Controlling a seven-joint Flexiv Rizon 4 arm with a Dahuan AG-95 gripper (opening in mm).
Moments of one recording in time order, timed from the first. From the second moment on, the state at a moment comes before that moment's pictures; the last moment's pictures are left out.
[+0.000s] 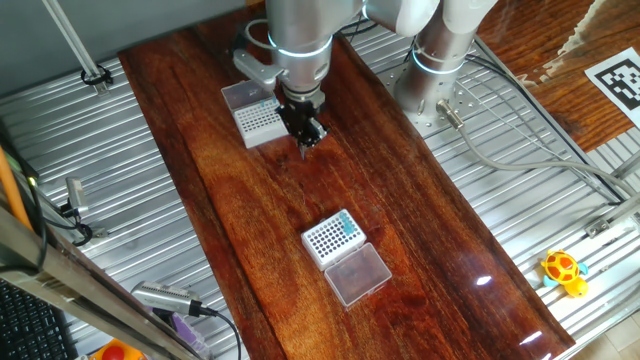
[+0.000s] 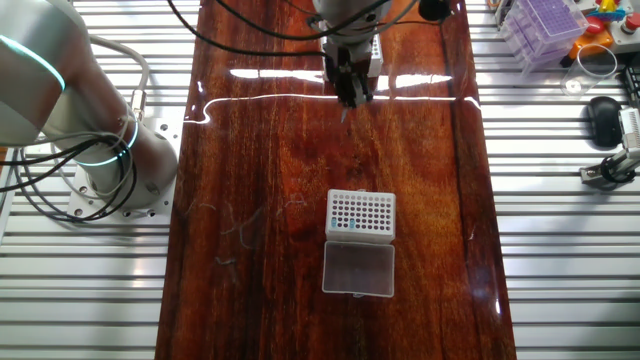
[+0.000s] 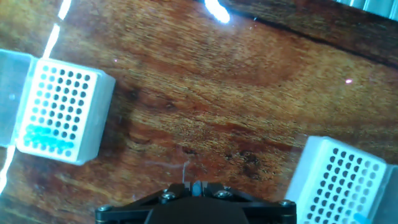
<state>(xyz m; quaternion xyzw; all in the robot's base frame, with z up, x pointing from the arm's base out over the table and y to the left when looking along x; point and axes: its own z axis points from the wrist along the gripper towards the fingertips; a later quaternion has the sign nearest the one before) 0.401 0.069 0.143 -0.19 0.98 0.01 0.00</state>
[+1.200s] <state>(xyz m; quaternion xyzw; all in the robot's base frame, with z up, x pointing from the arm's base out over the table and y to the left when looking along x) 0.402 0.214 0.150 -0.28 0.96 0.05 0.02</state>
